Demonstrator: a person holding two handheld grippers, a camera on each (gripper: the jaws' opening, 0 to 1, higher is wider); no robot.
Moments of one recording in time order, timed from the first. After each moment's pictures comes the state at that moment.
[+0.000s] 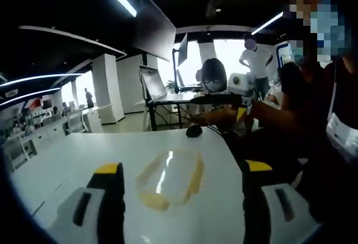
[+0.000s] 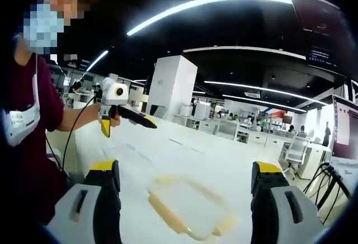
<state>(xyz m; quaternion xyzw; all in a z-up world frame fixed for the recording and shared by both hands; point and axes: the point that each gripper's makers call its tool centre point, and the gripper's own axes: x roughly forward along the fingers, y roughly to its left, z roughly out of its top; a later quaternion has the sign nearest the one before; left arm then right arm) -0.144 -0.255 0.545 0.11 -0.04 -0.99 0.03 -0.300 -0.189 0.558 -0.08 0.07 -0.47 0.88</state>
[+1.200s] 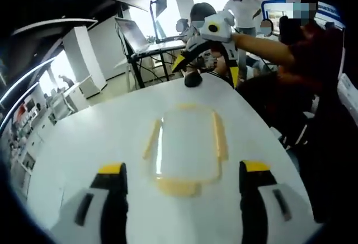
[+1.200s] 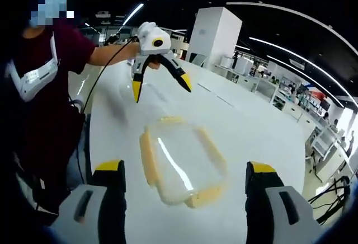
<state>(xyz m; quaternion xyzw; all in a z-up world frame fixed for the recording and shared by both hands) -0.191 -0.303 0.470 0.31 -0.11 -0.94 -0.03 -0.338 -0.224 0.472 -0.02 0.30 -0.30 0.91</state>
